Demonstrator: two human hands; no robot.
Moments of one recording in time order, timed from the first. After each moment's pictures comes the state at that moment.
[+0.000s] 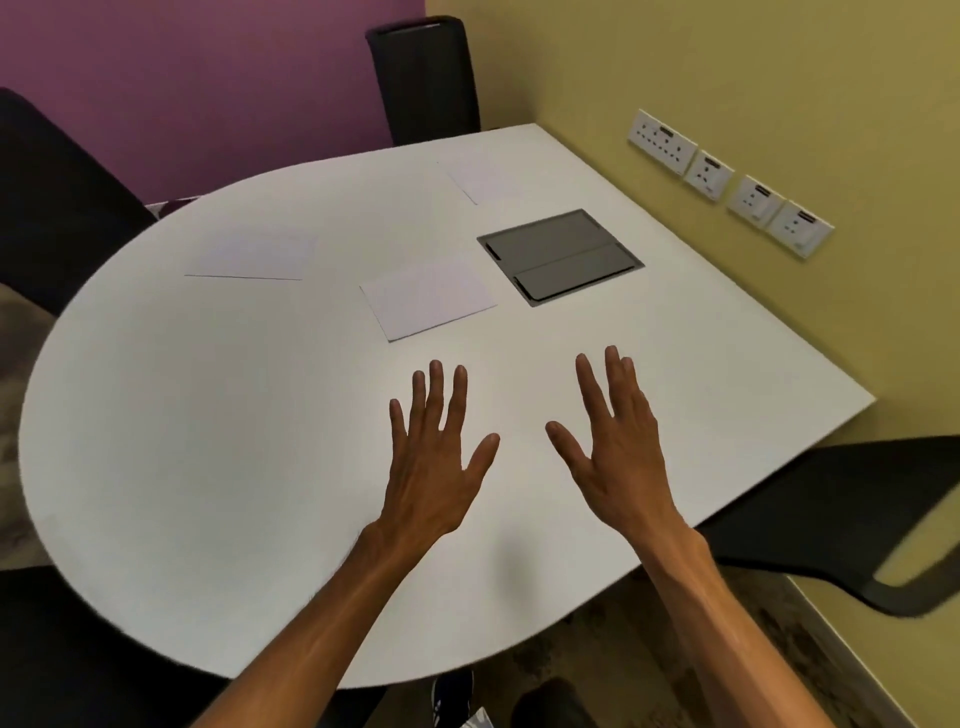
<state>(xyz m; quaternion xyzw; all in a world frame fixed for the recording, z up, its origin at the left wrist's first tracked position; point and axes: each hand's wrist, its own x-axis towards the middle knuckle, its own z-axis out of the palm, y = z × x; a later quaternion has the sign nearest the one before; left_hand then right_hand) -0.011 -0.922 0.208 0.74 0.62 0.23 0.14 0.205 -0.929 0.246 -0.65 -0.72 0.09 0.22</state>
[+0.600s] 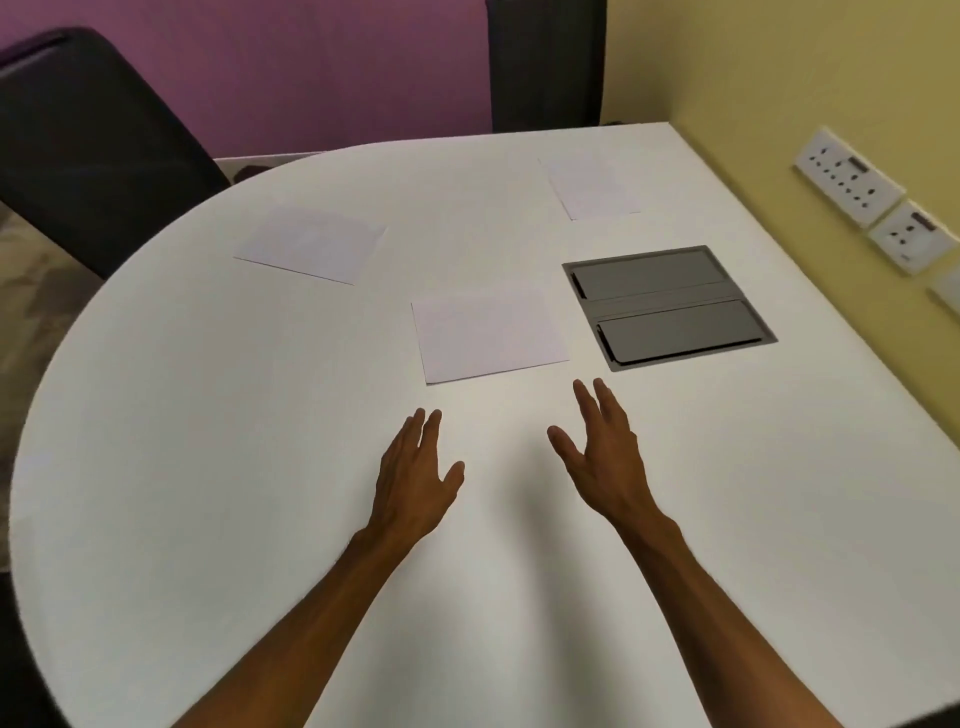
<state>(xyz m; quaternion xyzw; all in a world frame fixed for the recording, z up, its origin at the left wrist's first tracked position) -0.046 -0.726 0.107 0.56 0.76 0.19 0.26 0.186 -0.651 0.136 -0.60 -0.73 0.27 0.17</state>
